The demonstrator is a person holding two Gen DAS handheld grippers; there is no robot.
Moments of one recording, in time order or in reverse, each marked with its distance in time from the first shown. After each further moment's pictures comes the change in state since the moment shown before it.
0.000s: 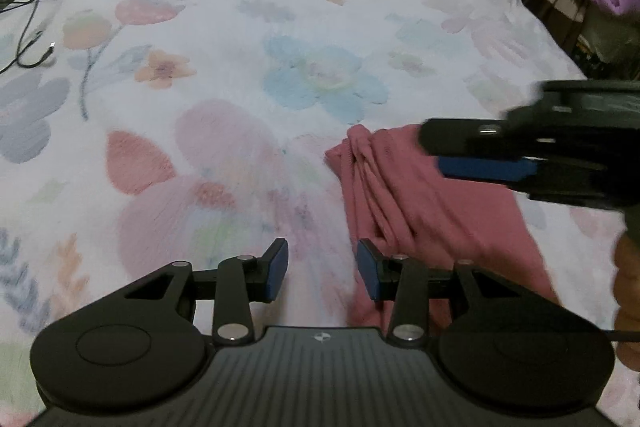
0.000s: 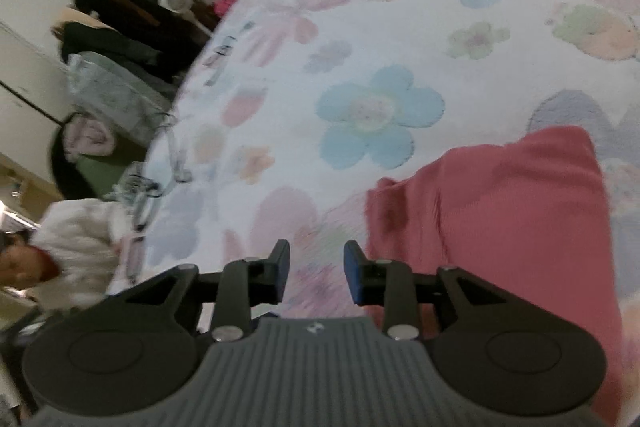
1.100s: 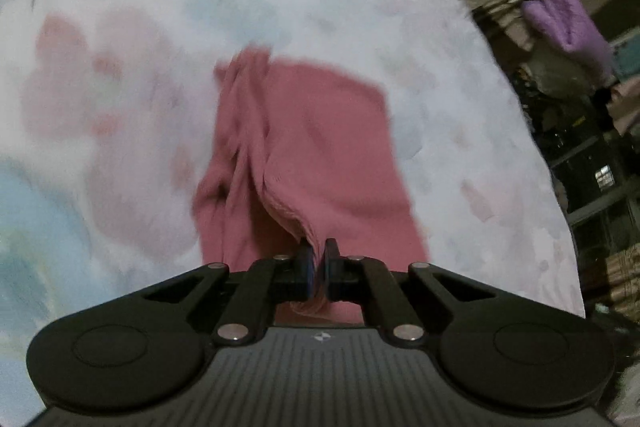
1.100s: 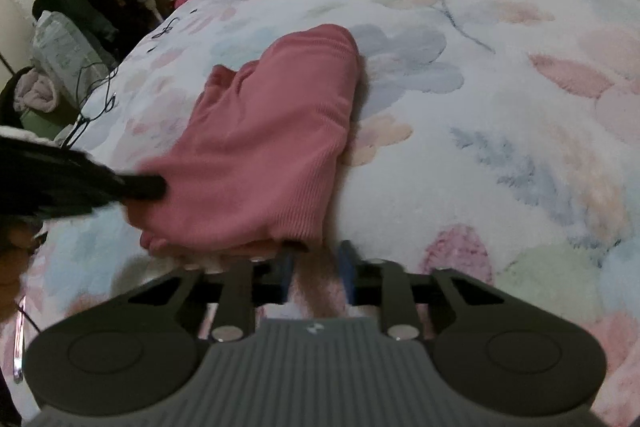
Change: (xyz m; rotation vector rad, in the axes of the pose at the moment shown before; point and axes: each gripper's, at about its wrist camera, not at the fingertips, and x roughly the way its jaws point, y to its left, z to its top) left arm -0.023 -0.047 -0.041 -0.140 0.030 -0.252; right arm -0.122 -0.109 -0.166 -0.158 -0.092 -0.270
